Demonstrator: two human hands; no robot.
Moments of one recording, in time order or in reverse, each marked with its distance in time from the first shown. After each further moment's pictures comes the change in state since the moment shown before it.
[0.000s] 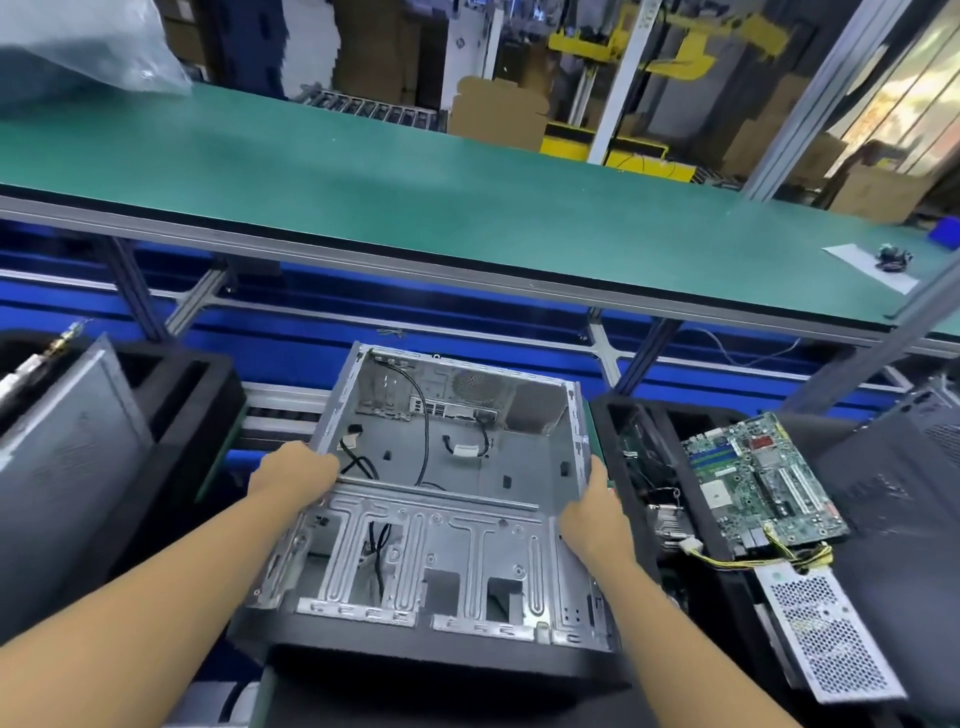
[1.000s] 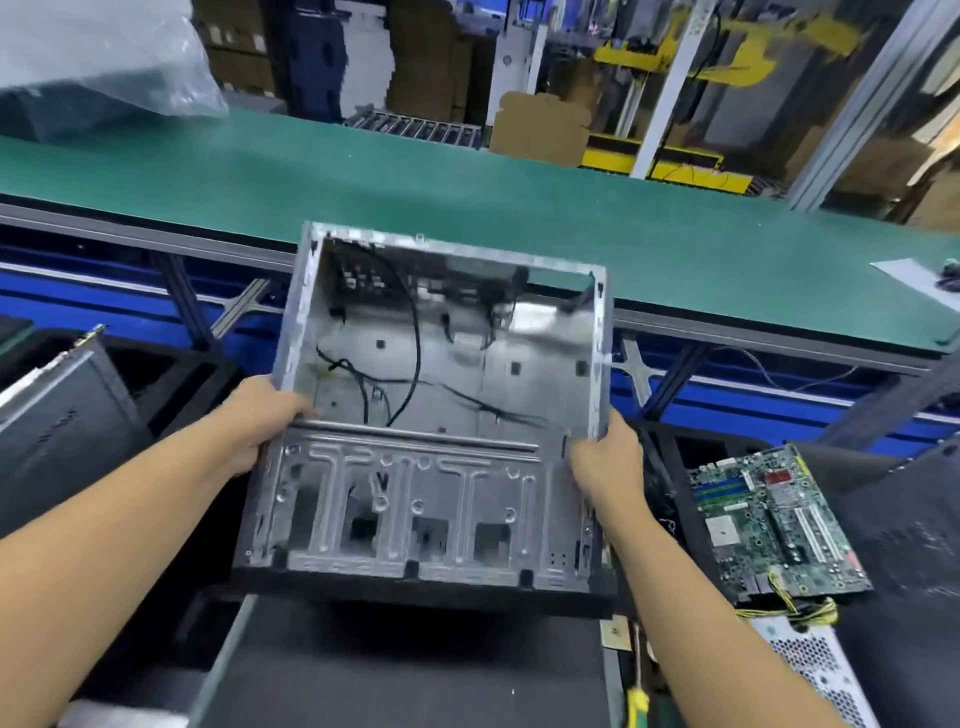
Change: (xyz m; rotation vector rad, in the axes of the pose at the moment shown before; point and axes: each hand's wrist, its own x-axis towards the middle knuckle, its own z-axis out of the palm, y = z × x) left_hand -0.015 0.057 -0.046 -0.728 0.050 0.062; right_hand 0.074 -0.019 -0.073 0.485 0.060 -0.253
